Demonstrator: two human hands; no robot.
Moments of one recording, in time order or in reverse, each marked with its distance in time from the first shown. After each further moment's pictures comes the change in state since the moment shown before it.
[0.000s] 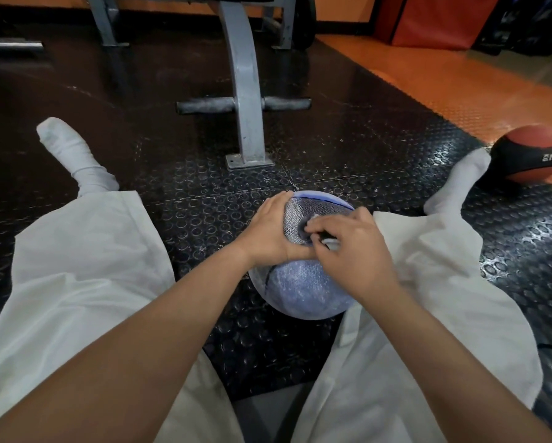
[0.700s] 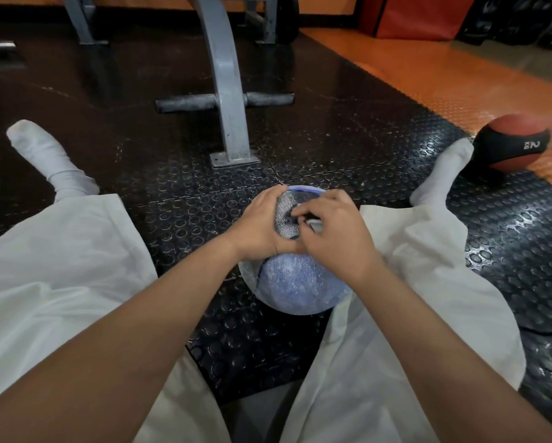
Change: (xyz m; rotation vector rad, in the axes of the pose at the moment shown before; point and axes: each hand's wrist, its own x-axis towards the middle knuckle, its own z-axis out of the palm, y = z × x) left_hand 0.013 0.007 0.002 0.029 -0.038 0.065; right_hand 0.017 0.009 -0.001 0.064 -0.054 0.035
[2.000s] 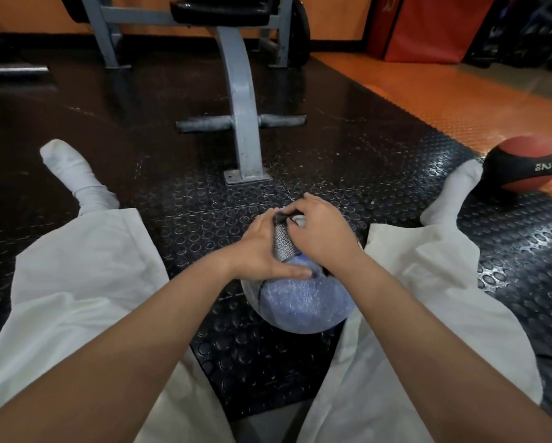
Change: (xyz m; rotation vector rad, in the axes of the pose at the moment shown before) left_hand -0.015 -0.015 -0.018 0.080 -0.158 -0.101; right_hand 0.039 -0.019 0.017 0.014 -0.199 0.106
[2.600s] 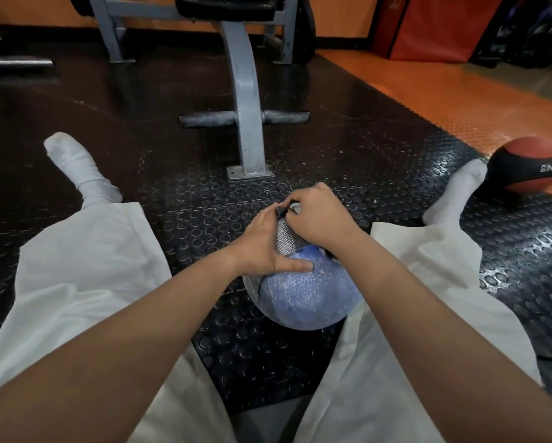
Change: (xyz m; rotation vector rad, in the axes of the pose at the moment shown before) left_hand 0.002 0.002 0.005 -0.018 0.106 0.043; right_hand 0.021 -0.003 -0.006 -0.177 -0.106 -0.022
